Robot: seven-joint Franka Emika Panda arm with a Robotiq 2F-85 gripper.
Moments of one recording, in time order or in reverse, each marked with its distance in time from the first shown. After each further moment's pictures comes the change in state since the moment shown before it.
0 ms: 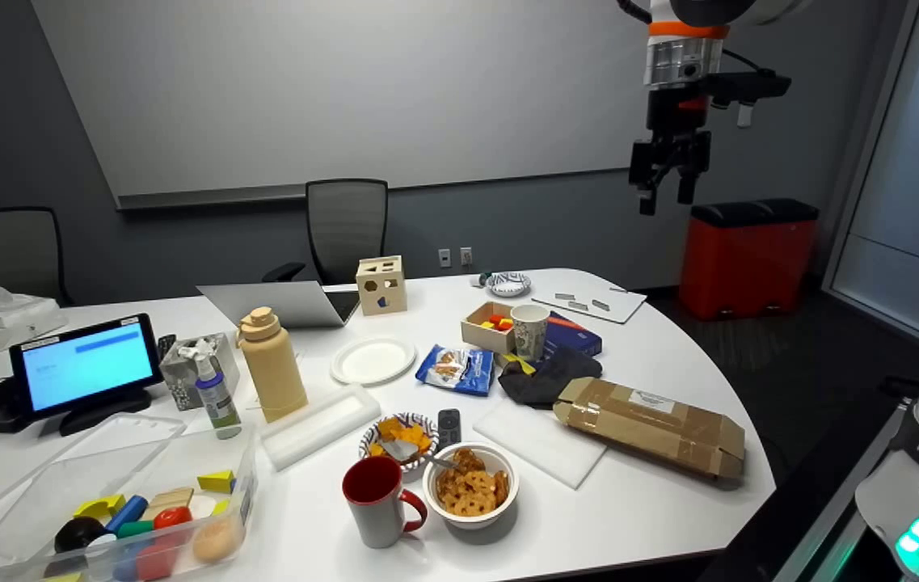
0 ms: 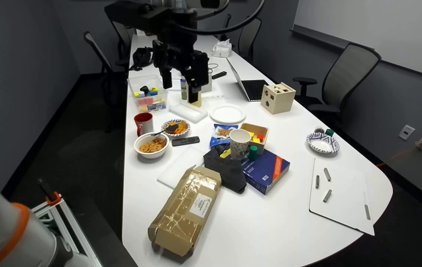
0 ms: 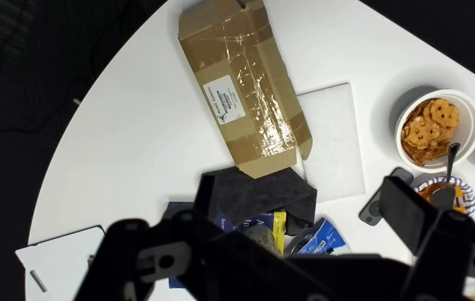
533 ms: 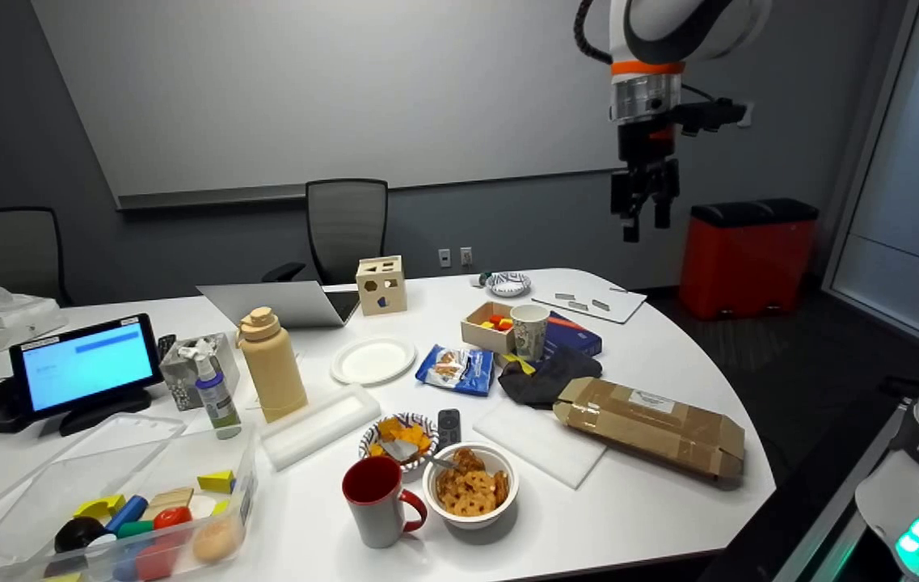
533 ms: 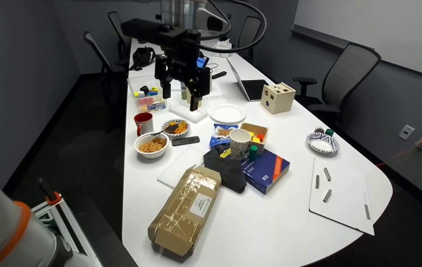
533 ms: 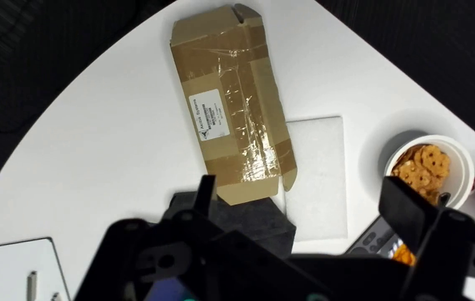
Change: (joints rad) arm 0.051 0.189 0.013 0.066 0.001 0.000 -0.083
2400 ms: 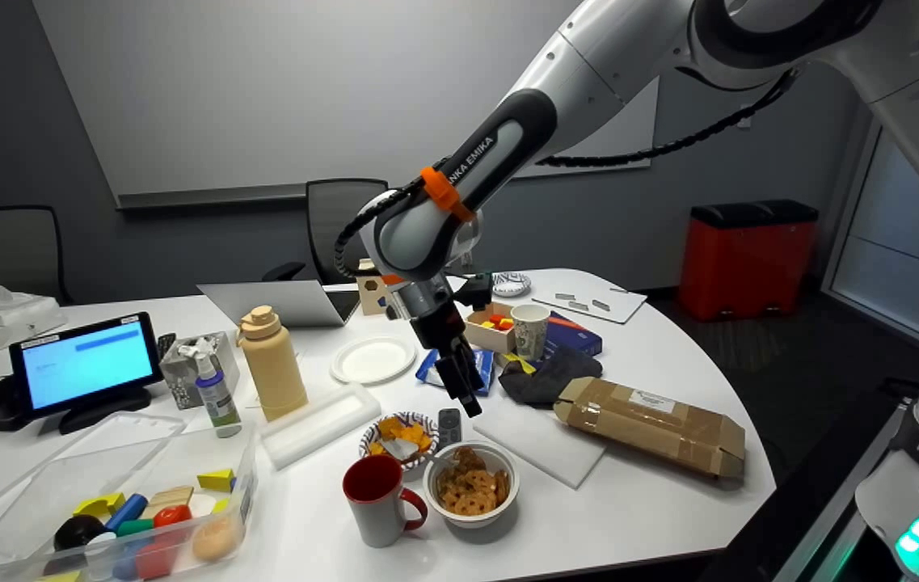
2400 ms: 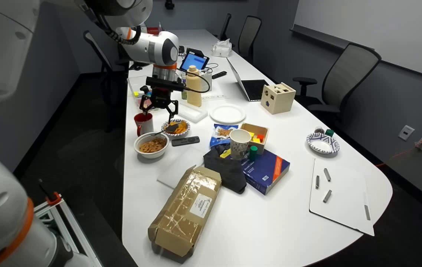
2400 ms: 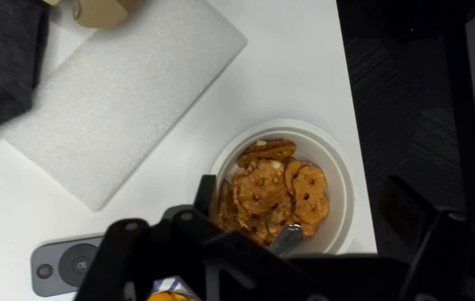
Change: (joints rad) arm 0.274 1.075 0.249 0.790 -0.120 -0.048 -0.270
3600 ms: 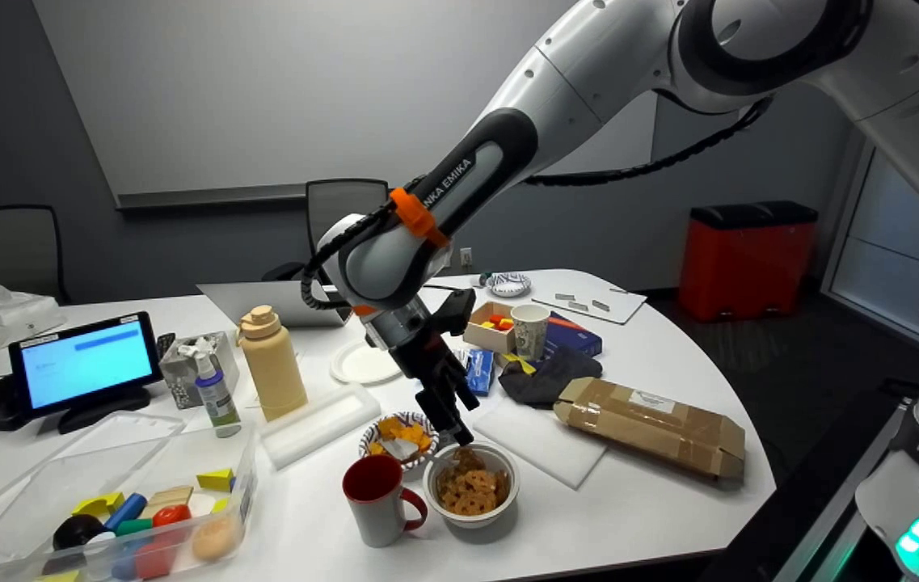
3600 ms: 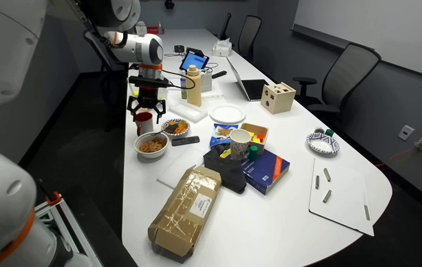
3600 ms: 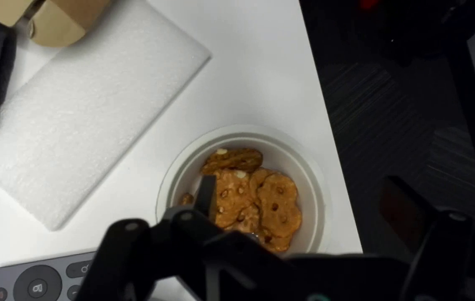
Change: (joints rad) arm 0.117 0.071 -0.002 0.105 -0.048 -0.131 0.187
